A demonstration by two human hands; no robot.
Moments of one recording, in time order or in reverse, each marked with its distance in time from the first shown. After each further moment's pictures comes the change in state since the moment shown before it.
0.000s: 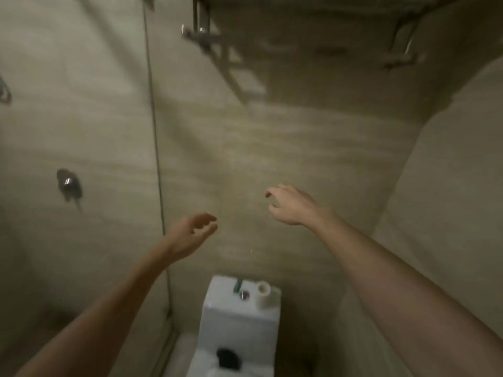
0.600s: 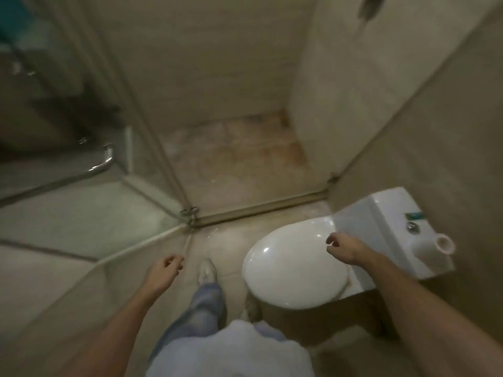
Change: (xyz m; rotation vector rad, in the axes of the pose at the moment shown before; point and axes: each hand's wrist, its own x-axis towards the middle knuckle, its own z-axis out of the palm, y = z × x) left_hand -0.581 -0.057 0.279 -0.557 0.721 -1.614; right_hand -0.134 -0.117 0.371 -0.071 -0.949 -0.621
